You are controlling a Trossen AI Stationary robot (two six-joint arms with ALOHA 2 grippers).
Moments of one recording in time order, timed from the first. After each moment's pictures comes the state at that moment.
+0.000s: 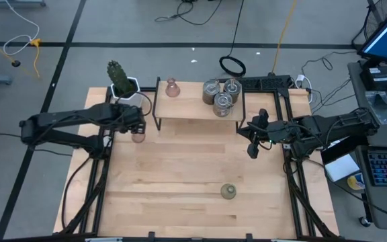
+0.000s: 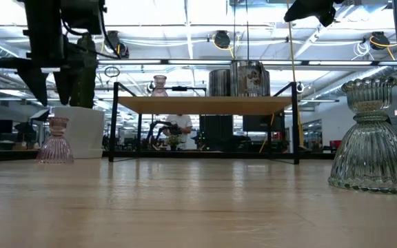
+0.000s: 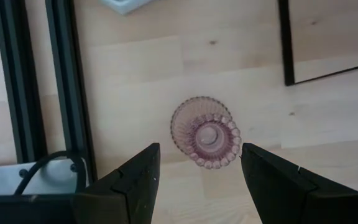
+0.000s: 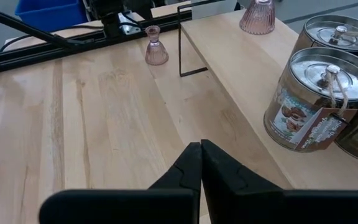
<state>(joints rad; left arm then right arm) 0.28 1.07 0.86 -1.24 -0.26 -1.15 0.20 0.95 0.99 -0.62 0.44 0.37</state>
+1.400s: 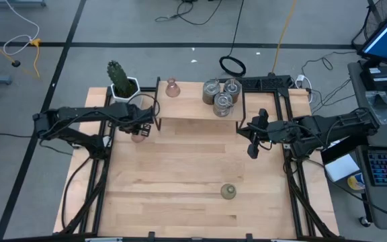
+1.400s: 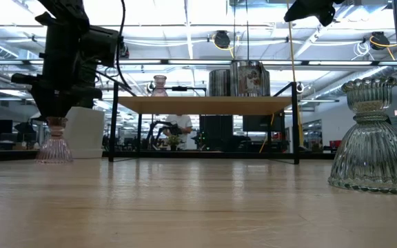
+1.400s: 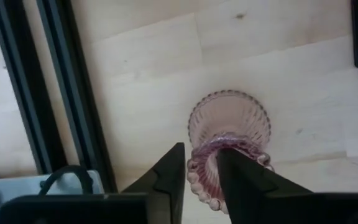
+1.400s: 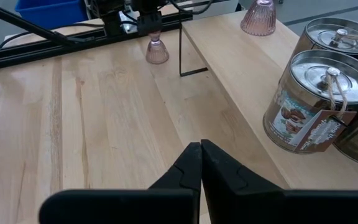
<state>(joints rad) 0.36 1.30 0.83 -1.19 -0.22 -1.03 0.20 0.95 0.99 -0.62 0.44 0.35</state>
